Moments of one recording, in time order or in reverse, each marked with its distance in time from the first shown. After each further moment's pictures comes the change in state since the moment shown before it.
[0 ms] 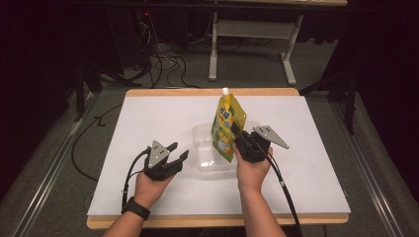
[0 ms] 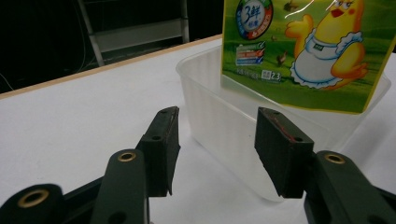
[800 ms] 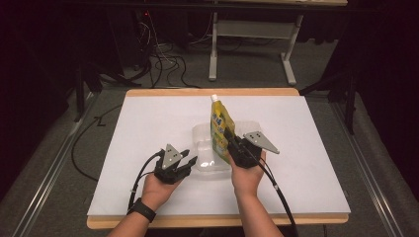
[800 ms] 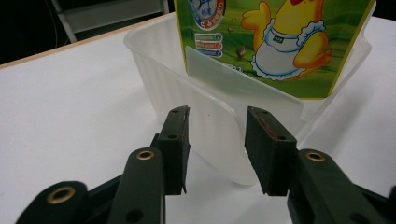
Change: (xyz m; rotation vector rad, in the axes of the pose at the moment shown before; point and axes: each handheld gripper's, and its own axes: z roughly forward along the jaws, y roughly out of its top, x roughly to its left) left arm -0.019 -0.006 0.018 0.106 -0.065 0.042; right arm 0.011 -0.020 0.003 0.022 0.036 -0.070
